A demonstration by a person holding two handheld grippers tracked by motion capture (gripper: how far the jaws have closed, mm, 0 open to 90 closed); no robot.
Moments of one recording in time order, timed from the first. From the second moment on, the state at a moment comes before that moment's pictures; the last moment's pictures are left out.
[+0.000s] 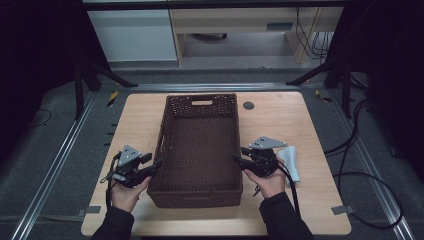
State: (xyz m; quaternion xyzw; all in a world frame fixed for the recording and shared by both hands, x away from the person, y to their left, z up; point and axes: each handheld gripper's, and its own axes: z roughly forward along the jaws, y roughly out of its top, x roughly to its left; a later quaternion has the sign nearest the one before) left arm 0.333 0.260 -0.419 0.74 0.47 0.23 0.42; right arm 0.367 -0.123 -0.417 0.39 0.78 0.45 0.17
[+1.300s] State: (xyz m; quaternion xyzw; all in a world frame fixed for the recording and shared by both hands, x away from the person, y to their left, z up) left arm 0.347 0.241 -0.434 0.75 0.47 0.22 0.40; right arm 0.381 -0.161 -0.405 0.42 0.74 0.49 0.21
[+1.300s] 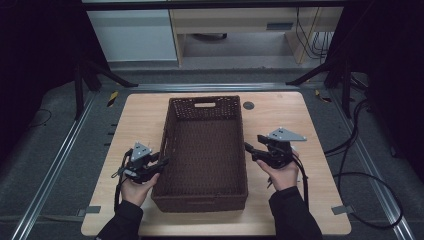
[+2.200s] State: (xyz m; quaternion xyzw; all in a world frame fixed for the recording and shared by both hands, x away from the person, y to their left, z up) left arm 0.347 0.241 -0.434 0.76 0.46 0.22 0.40; right arm 0.361 -0.251 -0.449 0.52 0.71 0.38 0.27
